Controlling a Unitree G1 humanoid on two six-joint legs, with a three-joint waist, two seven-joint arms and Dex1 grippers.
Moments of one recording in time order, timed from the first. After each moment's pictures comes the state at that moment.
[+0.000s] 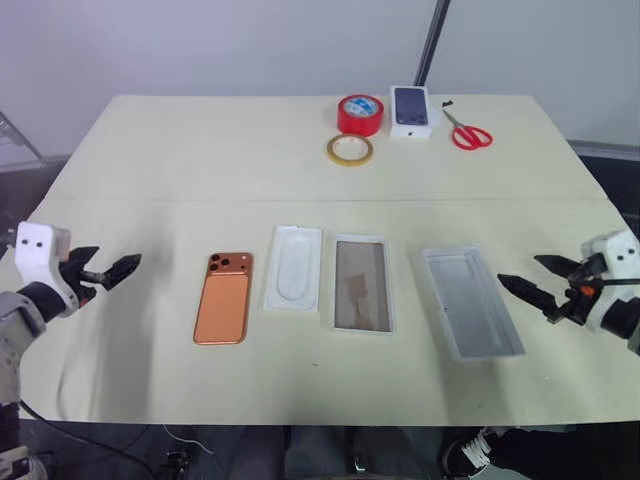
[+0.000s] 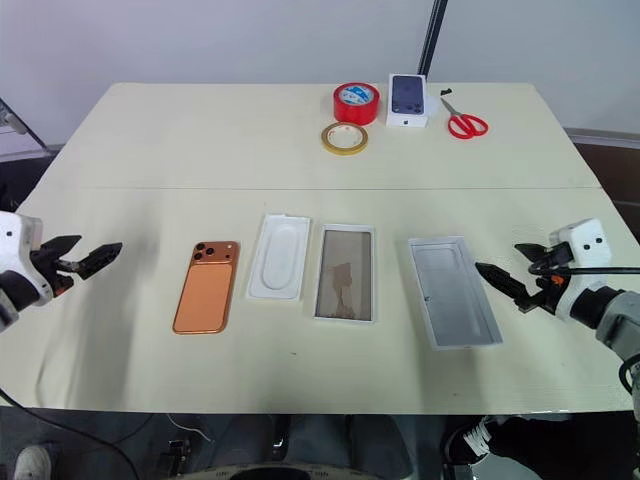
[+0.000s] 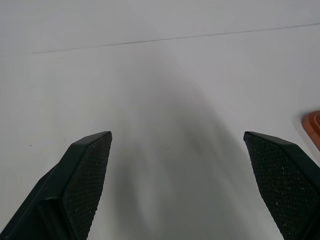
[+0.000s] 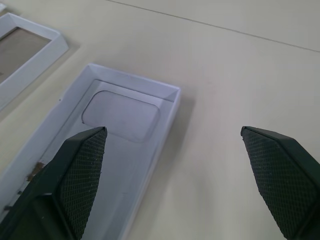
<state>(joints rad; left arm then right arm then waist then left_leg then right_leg) -0.09 0.79 0.53 0.03 -0.47 0.60 -0.67 0.07 -0.84 -0.54 -0.22 0.55 0.67 0.79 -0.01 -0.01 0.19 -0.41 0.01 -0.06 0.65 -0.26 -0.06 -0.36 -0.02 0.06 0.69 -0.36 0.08</state>
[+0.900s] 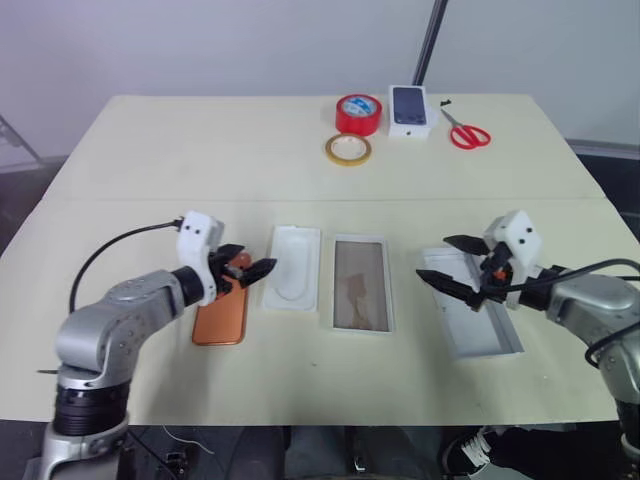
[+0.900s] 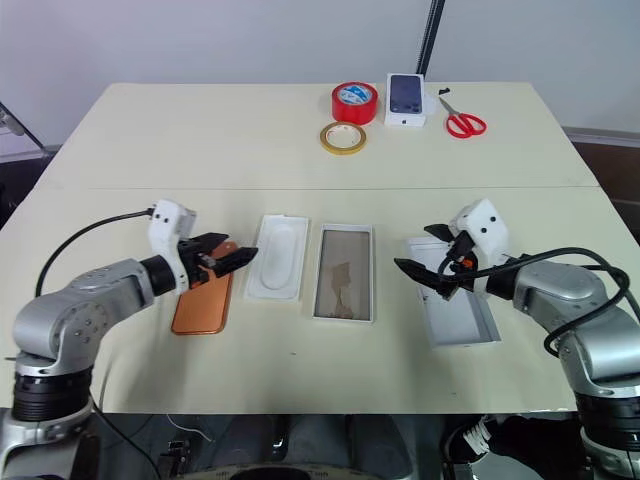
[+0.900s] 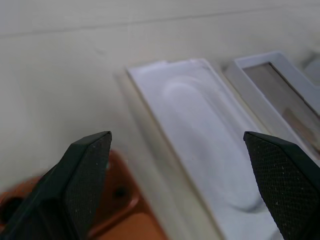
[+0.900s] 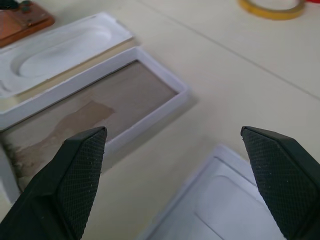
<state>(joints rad) -0.31 0.44 0.18 -0.42 -0.67 1.13 -0.36 -0.16 -0.80 -0.18 -0.39 0.53 0.68 0.75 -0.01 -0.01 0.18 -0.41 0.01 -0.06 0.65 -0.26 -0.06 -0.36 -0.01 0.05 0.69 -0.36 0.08</state>
